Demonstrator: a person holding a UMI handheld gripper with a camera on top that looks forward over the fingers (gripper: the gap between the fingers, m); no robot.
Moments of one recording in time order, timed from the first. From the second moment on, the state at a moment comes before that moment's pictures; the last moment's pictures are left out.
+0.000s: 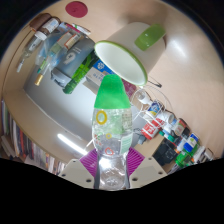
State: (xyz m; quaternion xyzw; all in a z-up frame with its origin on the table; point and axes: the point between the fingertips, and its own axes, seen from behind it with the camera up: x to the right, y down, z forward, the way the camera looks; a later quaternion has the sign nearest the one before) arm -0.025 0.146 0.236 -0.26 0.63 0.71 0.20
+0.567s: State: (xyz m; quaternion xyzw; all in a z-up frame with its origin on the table) arm 0.131 0.117 0.369 -0.66 0.20 0.22 0.69
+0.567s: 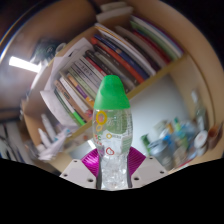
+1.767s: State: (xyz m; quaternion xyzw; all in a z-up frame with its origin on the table) arm 0.289 0.081 0.050 -0.81 0.19 -0.05 0.54
